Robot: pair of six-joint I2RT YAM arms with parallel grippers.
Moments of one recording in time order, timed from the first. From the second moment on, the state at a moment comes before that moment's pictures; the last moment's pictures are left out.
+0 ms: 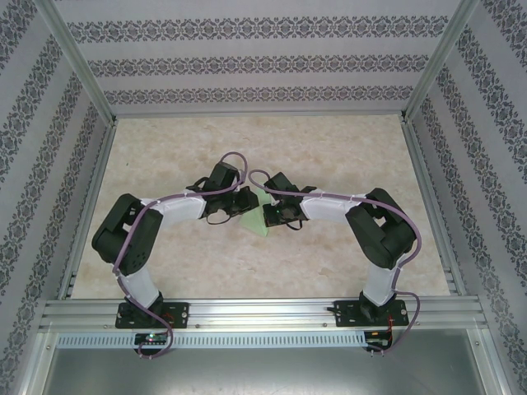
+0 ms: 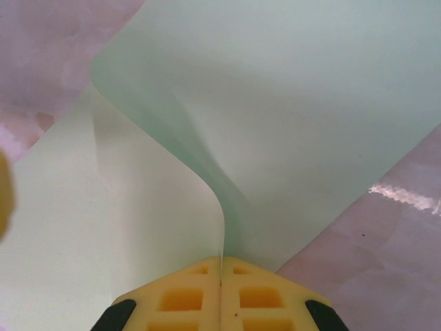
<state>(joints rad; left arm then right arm) -0.54 1.76 0.96 -0.05 0.44 -0.87 0.70 1.83 1.03 -0.32 -0.10 0.42</state>
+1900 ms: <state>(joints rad) -0.54 1.89 0.96 -0.03 0.48 -0.82 0.72 1.76 0.90 -0.09 -0.37 0.72</state>
